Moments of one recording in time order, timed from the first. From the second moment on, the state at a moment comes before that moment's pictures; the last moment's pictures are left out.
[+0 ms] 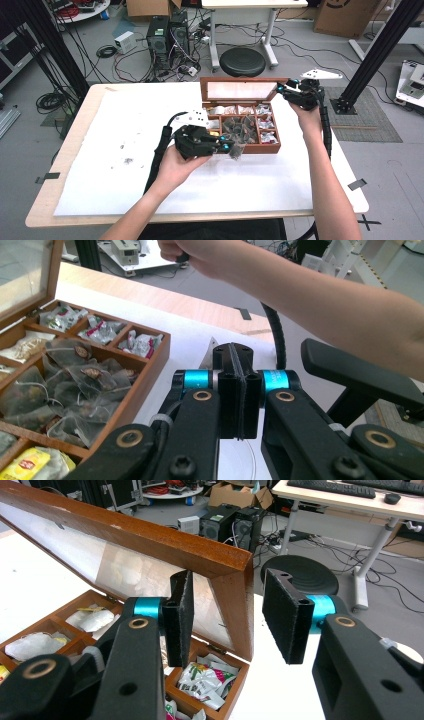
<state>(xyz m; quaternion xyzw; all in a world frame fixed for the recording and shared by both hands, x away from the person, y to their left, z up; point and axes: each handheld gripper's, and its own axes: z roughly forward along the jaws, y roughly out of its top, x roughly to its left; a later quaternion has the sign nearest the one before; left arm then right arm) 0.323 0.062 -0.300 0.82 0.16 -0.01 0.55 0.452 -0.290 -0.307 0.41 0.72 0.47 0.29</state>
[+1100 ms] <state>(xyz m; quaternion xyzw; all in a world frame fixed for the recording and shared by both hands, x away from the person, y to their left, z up) 0.314 0.067 -0.350 0.84 0.17 -0.02 0.51 0.451 -0.290 -0.308 0.41 0.72 0.47 0.30</state>
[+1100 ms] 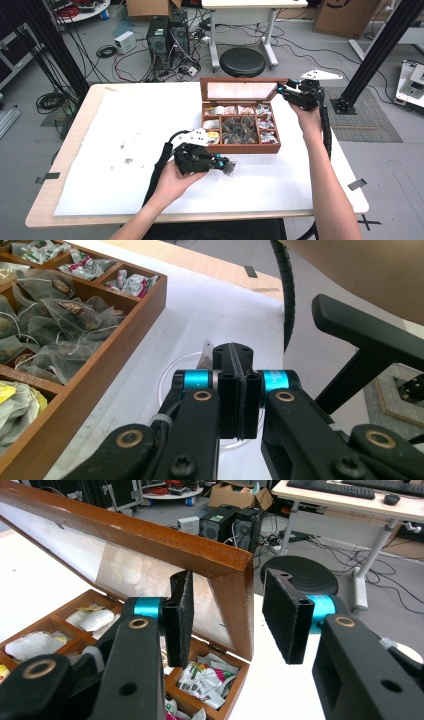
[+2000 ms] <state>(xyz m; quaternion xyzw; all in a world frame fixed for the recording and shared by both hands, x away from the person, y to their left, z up) 0.319 0.086 -0.347 0.82 0.19 0.03 0.54 0.449 -0.290 -0.307 0.41 0.72 0.47 0.30</state>
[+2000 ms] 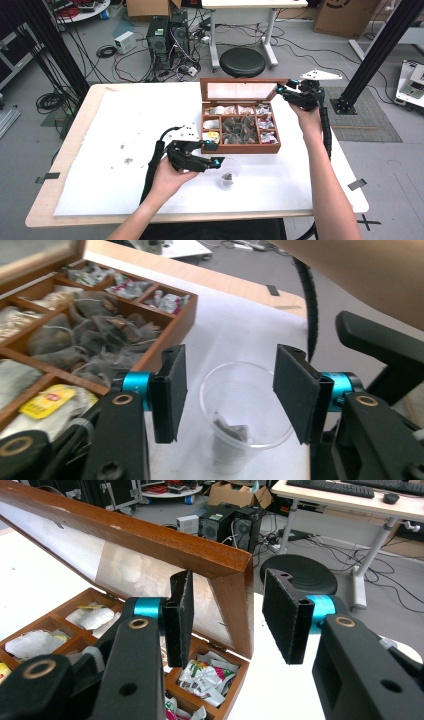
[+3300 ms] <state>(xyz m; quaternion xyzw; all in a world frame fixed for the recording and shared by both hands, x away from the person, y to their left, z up) 0.346 0.234 -0.359 0.72 0.36 0.22 0.56 0.450 -0.289 -0.307 0.42 0.72 0.47 0.30</state>
